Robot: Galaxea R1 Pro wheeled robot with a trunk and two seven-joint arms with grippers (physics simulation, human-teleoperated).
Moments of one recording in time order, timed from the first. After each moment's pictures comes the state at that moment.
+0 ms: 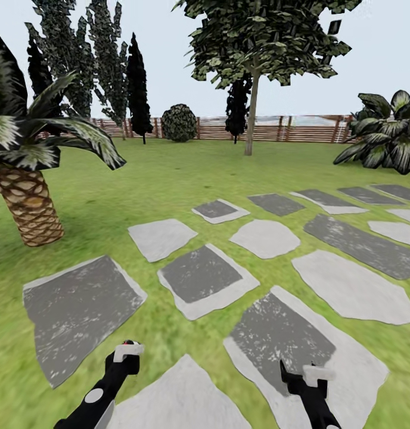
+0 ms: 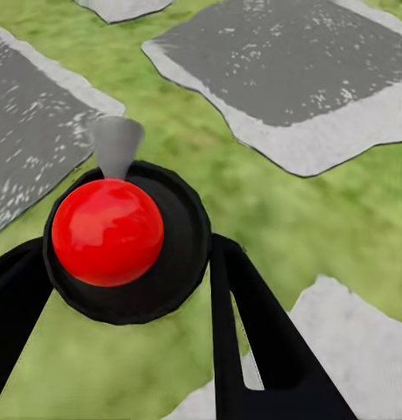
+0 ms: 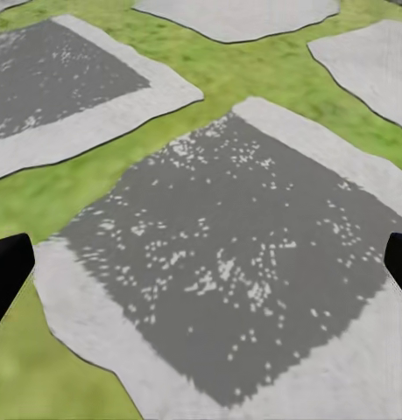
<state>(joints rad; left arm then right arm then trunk) -0.44 0.03 0.07 -0.44 -0.04 -0.29 -0.07 -0.27 -0.04 -0.12 -0.58 0.00 -0.41 0.00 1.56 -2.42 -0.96</state>
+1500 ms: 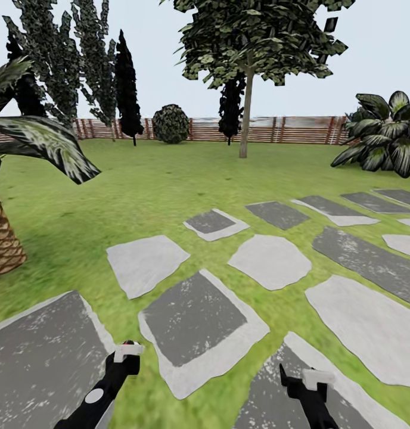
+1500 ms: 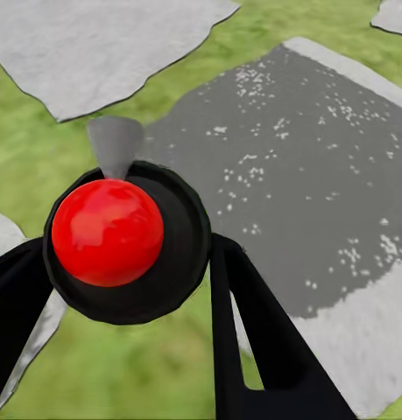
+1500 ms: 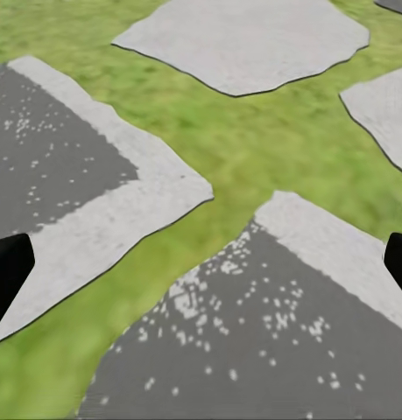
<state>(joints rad) -0.44 0.03 0.07 -0.44 -0.04 -0.29 -0.07 -0.27 -0.04 -0.12 -0.55 0.00 -0.41 0.00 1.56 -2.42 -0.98</state>
